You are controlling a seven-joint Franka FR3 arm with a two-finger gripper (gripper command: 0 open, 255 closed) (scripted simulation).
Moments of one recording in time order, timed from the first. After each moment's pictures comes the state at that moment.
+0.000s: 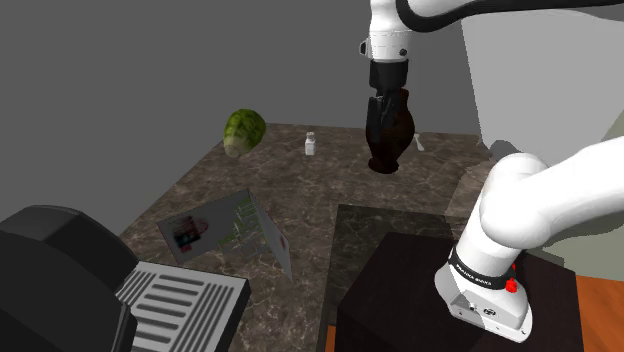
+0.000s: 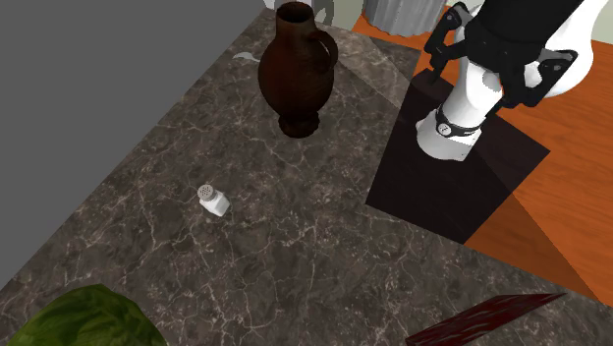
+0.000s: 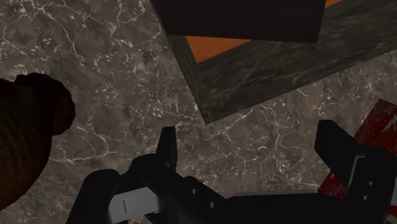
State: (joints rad) arm 0.00 -0.82 0.05 -2.45 0.05 1.57 -0.07
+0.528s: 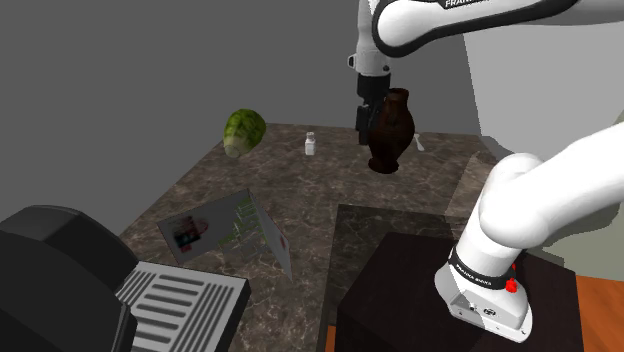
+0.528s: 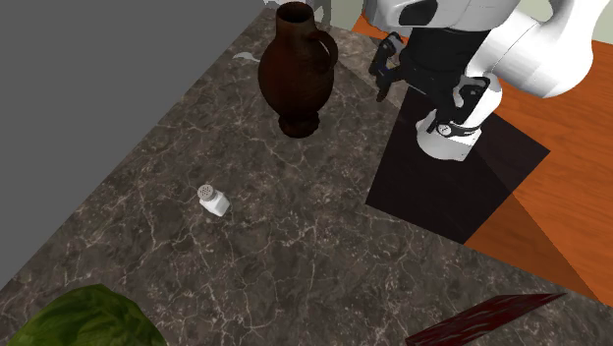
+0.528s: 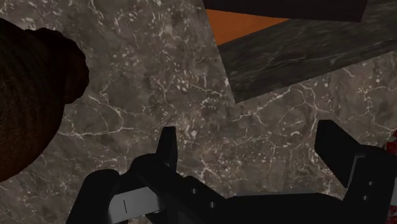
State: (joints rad) arm -0.02 -0.68 -0.02 -2.47 -0.02 1.76 -0.19
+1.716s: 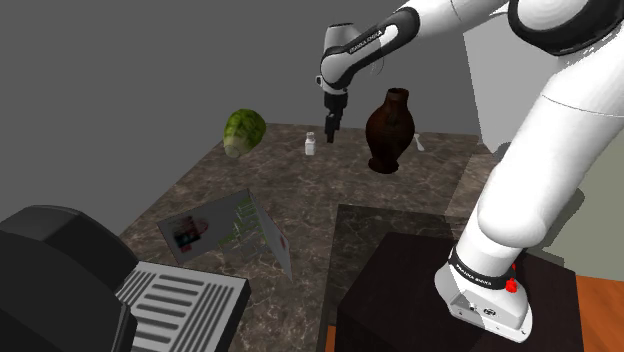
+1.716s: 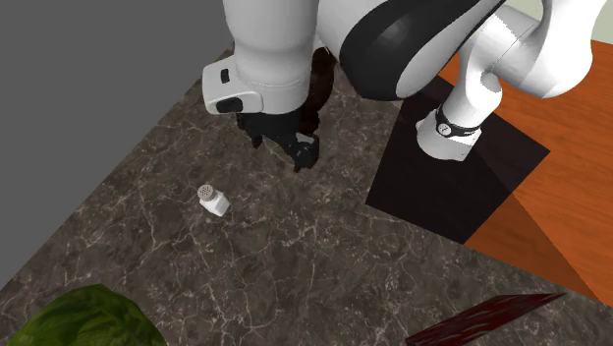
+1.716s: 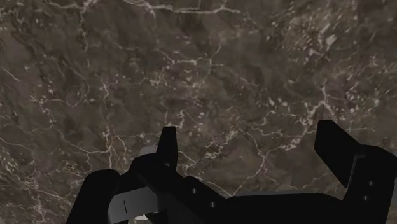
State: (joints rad) arm -0.05 -0.07 -0.19 -2.18 -0.05 2.19 -0.55
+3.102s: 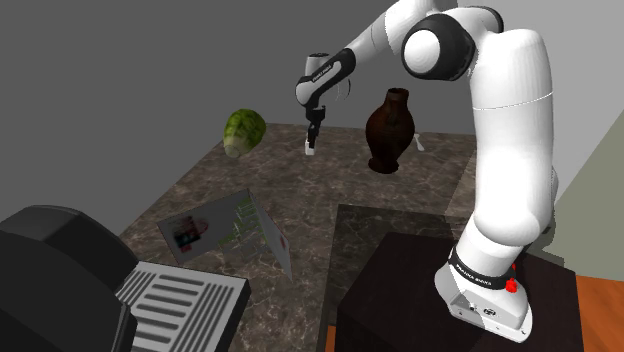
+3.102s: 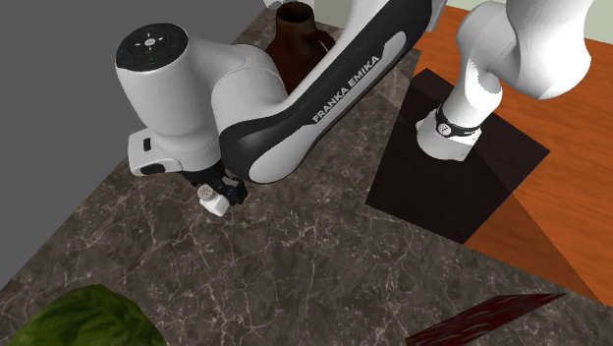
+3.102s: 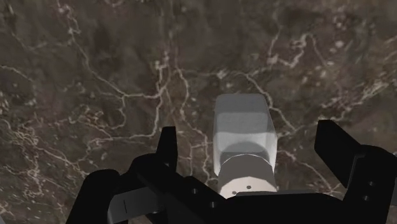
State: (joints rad) arm -0.11 0.41 -0.19 -1.79 0.07 2.33 -0.78
